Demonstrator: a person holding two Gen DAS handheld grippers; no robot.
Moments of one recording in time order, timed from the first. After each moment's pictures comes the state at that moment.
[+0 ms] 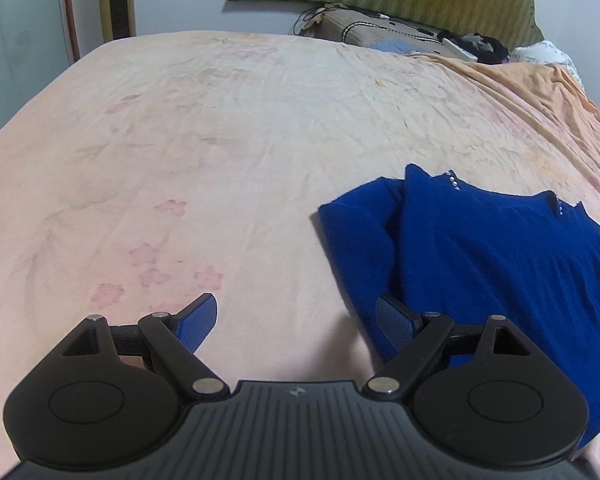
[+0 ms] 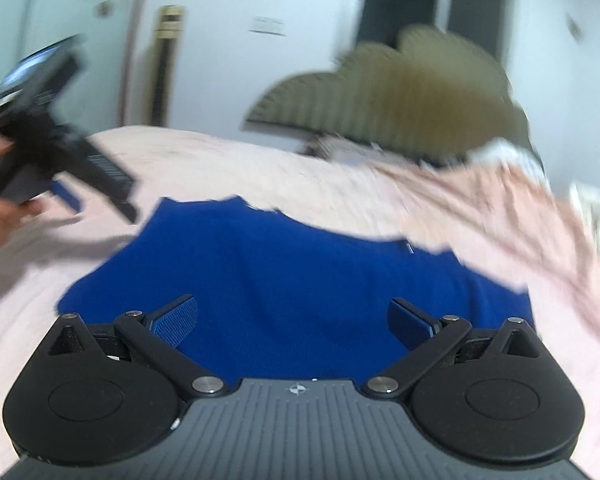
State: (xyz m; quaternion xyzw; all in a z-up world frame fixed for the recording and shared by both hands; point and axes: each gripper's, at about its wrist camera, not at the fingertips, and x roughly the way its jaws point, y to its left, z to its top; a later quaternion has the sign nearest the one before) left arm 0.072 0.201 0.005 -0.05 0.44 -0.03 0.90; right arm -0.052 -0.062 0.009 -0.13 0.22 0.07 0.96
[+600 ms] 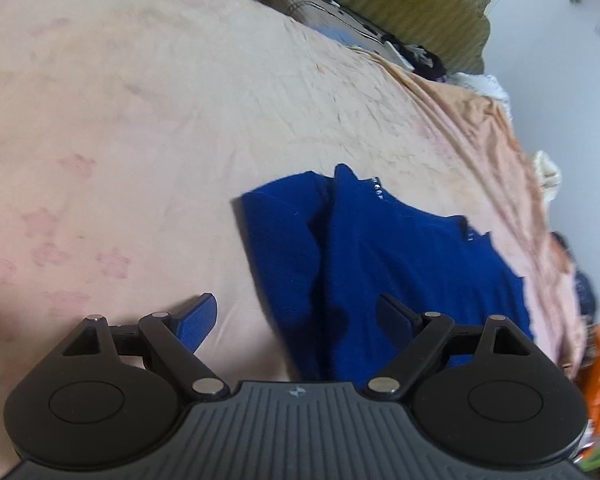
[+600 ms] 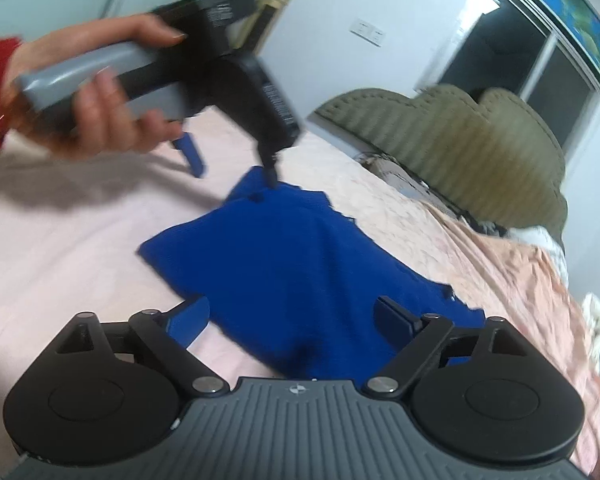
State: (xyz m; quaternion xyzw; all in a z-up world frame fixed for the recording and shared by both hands) left arm 0.101 0.229 -0.015 -0.22 0.46 -0.18 0.84; right arm -0.074 0.014 -0.008 -0.30 0.23 0.12 0.92
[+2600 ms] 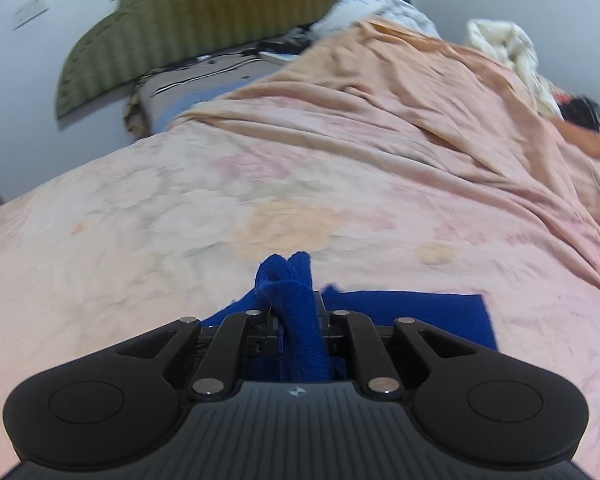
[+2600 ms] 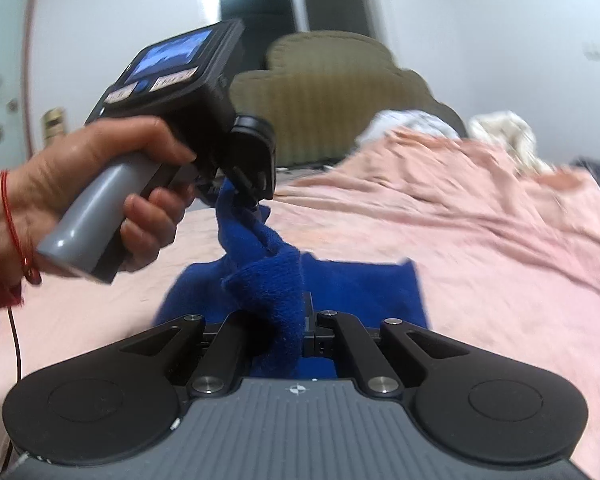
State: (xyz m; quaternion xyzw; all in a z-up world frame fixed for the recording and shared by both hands) left arm 0.160 -0.190 0.053 0.12 0.38 -0.15 0.91; right arm -0.056 -0.245 0.010 0.08 0.17 -0.05 0.98
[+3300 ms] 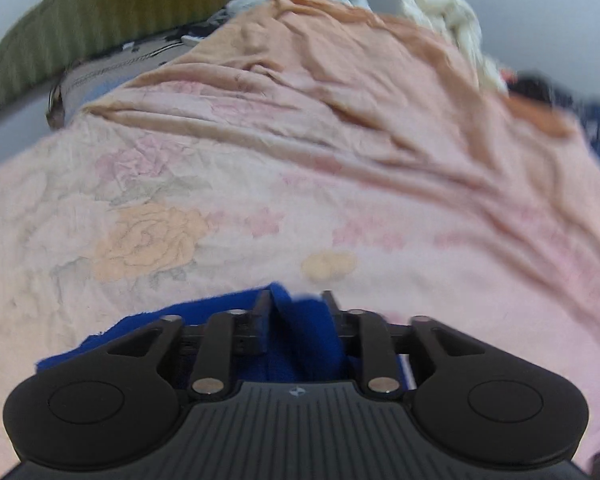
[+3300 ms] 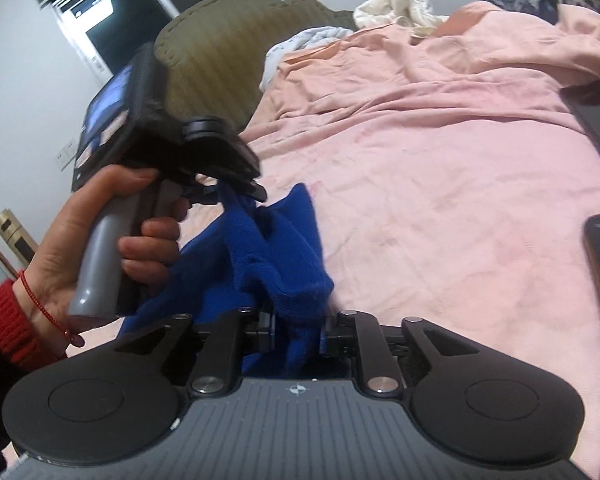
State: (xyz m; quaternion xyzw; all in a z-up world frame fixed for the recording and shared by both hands) left arm 0.185 -0.252 0.027 0.08 0.41 -0.23 0.88; right arm -0.063 -0.344 -0.033 0.31 0.22 -0.08 0.92
